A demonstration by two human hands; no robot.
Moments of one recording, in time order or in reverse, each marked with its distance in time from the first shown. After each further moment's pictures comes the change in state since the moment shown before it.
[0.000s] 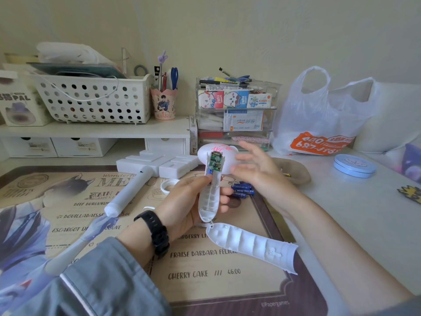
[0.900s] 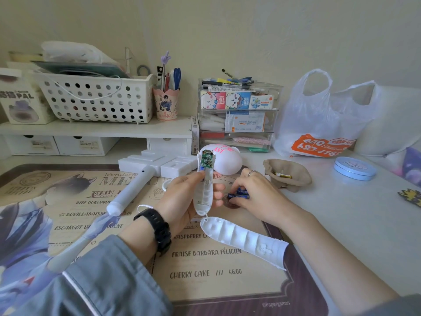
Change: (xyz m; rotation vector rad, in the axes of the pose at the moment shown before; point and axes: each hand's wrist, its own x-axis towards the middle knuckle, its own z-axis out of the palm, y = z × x) left_hand 0.001 0.004 -0.005 -0.053 0.117 0.034; right_hand 0.002 0.031 0.001 -0.925 -0.155 -0.281
